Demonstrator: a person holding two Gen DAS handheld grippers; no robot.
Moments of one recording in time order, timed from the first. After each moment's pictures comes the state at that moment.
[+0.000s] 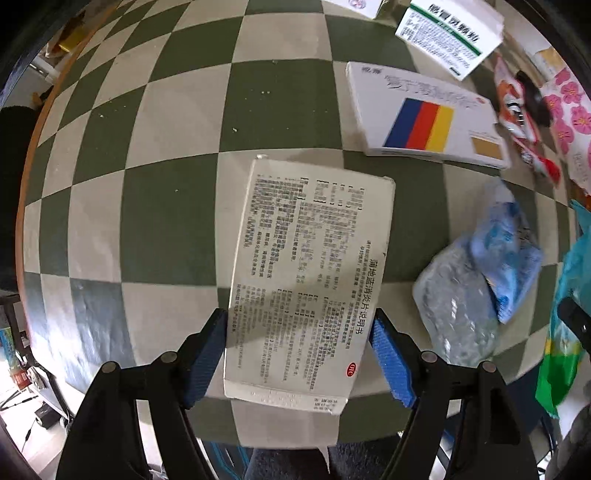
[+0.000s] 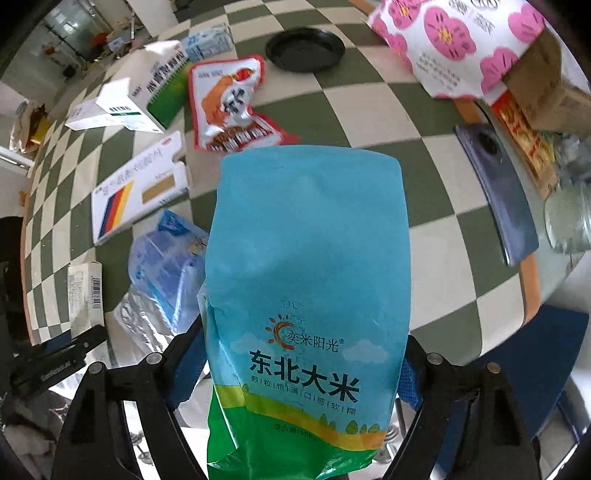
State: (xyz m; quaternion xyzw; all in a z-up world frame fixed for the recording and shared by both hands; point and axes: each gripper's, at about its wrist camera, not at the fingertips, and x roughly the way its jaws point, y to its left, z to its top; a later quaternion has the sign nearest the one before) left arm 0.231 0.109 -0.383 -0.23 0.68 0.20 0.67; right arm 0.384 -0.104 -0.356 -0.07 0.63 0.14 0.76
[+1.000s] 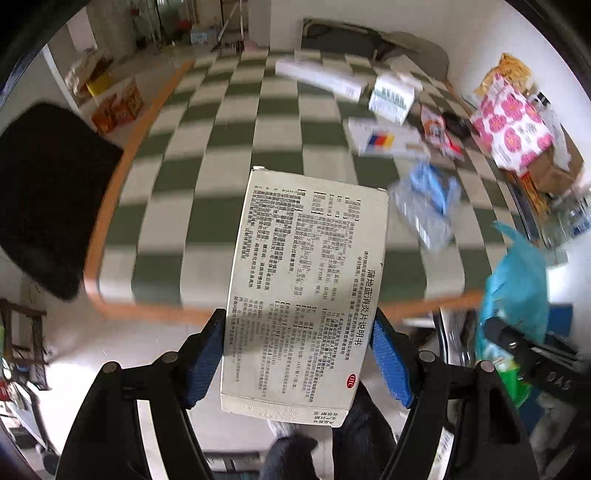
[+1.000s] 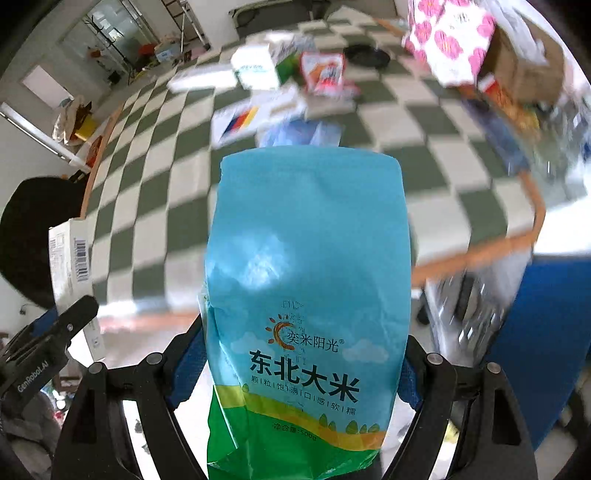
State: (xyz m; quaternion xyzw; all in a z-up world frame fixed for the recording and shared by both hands) left arm 0.057 0.119 -0.326 -0.20 0.55 0.20 0.79; right arm 0.143 -0.100 -0.329 -0.04 0.60 0.21 0.77
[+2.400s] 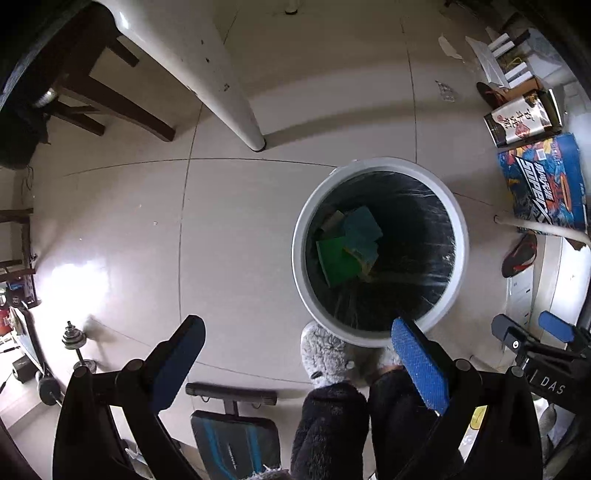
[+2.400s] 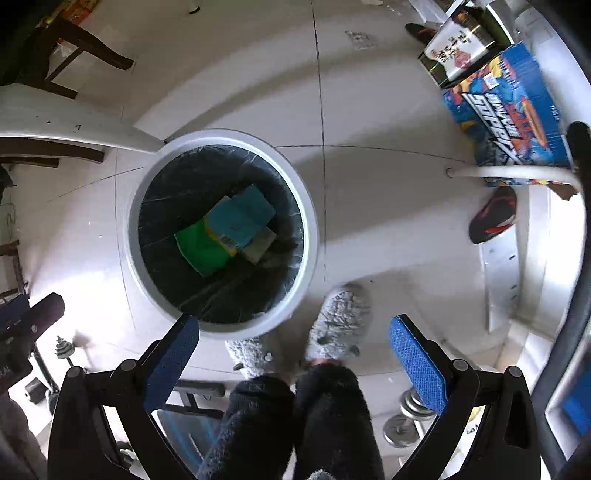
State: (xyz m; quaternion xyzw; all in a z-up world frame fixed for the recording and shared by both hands) left arm -0.033 0.133 -0.727 -0.23 0.68 0.24 0.66; right arm 0.069 -0.052 -0.782 -0.19 0.72 0.18 0.65
